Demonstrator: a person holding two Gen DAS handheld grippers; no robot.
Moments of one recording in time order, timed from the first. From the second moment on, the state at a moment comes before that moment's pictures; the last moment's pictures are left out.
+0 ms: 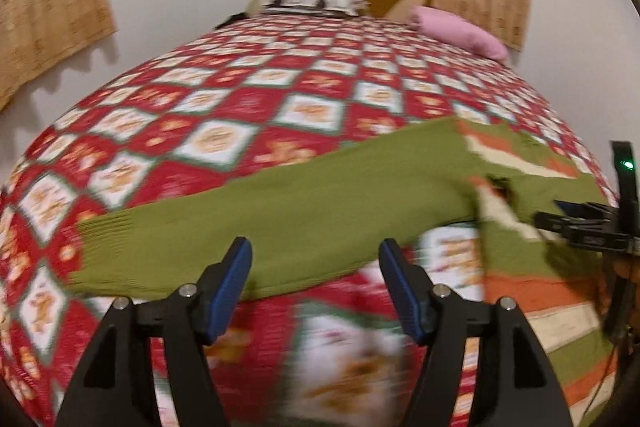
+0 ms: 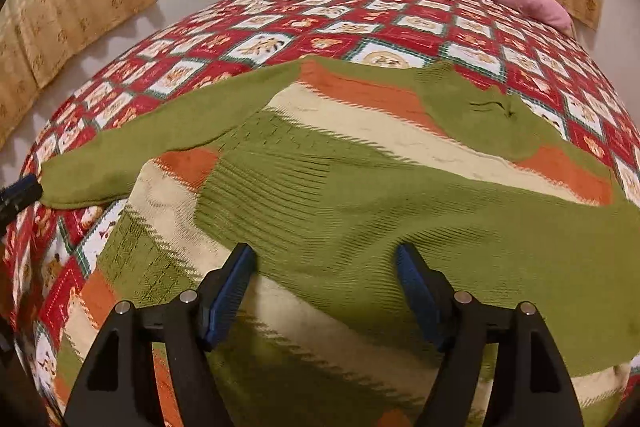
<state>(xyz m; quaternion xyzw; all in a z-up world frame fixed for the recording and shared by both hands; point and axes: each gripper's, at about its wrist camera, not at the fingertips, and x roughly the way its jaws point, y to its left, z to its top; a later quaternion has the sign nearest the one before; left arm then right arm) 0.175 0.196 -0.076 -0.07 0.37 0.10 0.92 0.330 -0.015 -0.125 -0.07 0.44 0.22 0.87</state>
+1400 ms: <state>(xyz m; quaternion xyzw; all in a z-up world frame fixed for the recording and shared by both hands) 0.151 0.327 -0.092 -0.20 0.36 0.21 0.89 0.317 -0.005 -0.133 -0.09 0.40 0.20 0.89</state>
